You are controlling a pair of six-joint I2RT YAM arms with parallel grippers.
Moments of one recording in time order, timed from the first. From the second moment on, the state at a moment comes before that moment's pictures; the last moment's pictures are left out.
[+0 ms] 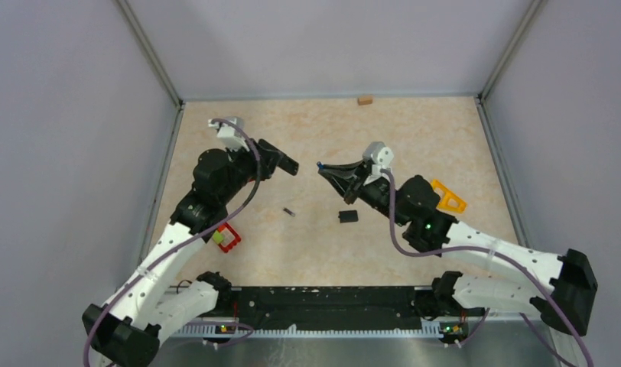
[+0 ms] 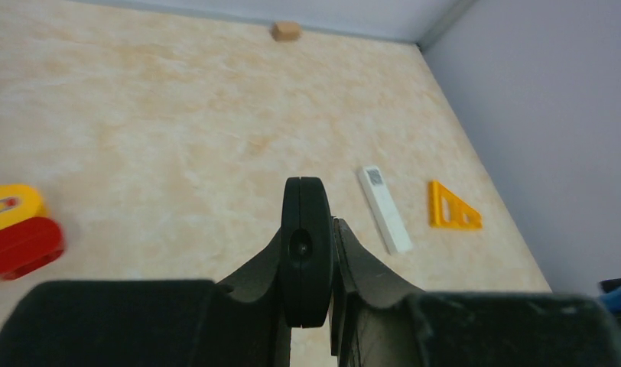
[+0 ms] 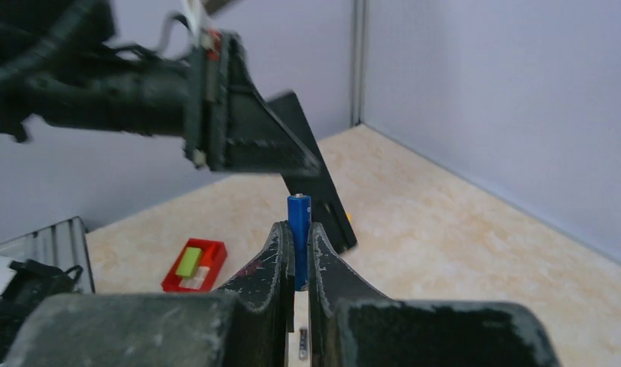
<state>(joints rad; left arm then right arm) -0.45 0.87 0.87 -0.12 -0.03 -0.49 0.98 1.06 0.75 0.50 0.04 0.02</state>
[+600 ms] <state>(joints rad) -0.43 1.11 0.87 0.19 0.70 -0.74 0.98 0.91 0.77 0.32 -0.11 0.05</state>
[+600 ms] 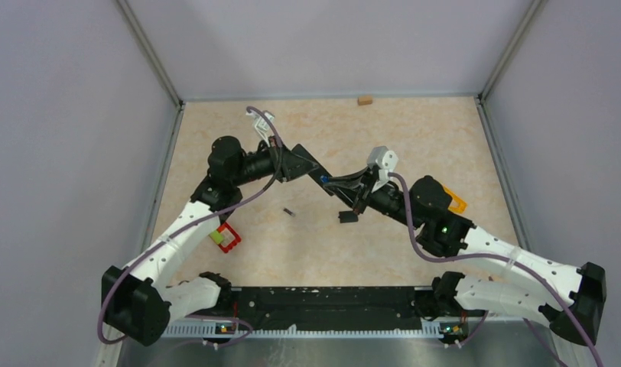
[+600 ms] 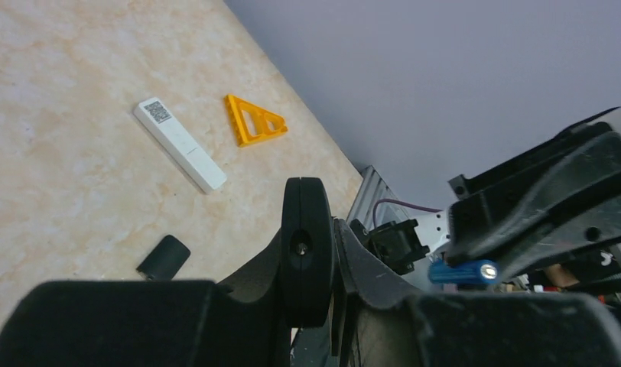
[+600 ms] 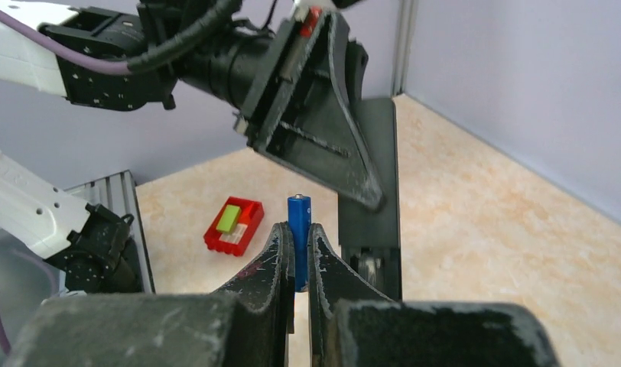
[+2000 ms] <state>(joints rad) -0.31 1.25 0.83 0.63 1.02 -1.15 0.98 1.03 0.79 0.28 0.01 0.06</state>
